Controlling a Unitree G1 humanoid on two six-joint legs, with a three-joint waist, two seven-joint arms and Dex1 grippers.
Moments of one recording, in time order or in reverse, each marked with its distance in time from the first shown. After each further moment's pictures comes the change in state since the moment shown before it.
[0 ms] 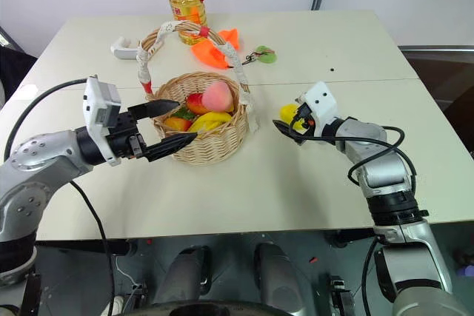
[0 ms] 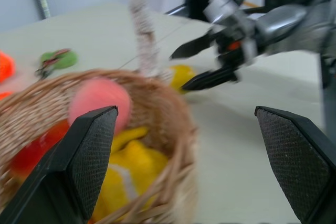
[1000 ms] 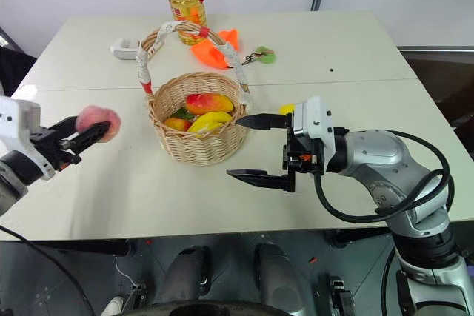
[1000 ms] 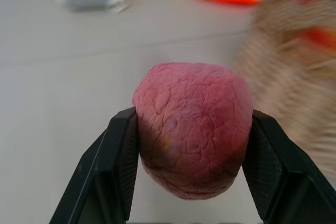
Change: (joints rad) left arm 0.241 0.014 0.424 -0.024 -0.052 0.238 0.248; right arm 0.154 -0.118 -0.105 -0.665 0.550 0.098 0.342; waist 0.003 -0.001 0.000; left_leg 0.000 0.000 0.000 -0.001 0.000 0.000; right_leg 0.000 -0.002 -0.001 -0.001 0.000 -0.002
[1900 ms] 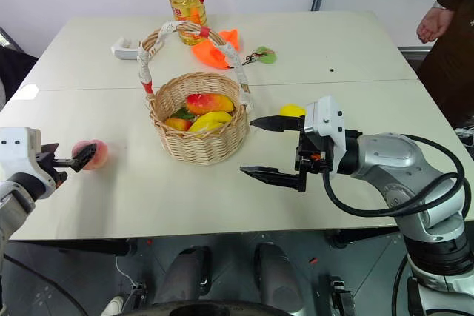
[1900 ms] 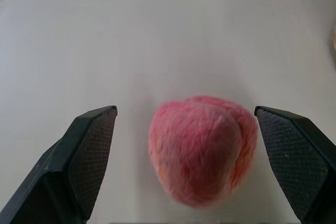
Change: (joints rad) left arm 0.111 -0.089 -0.045 0.161 0.259 -0.040 0.289; right arm 0.064 -0.037 -0.058 -0.004 0.009 0.039 0.001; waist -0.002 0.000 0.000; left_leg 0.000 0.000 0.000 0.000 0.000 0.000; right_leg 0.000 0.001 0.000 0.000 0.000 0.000
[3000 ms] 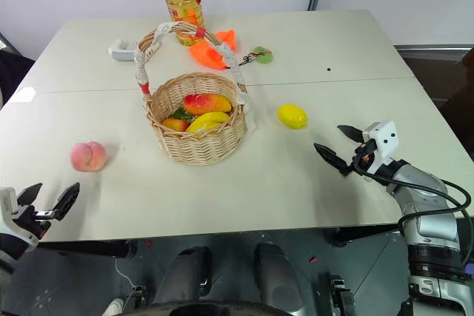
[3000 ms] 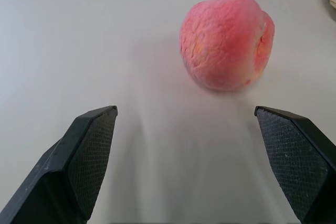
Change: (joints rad) left arm 0.383 -0.193 0.080 0.118 0.085 -0.601 -0.285; right arm 0.168 0.116 -0.191 0.660 -0.347 -0.422 -0.093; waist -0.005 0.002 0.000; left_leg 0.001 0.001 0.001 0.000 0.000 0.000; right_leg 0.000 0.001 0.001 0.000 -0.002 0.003
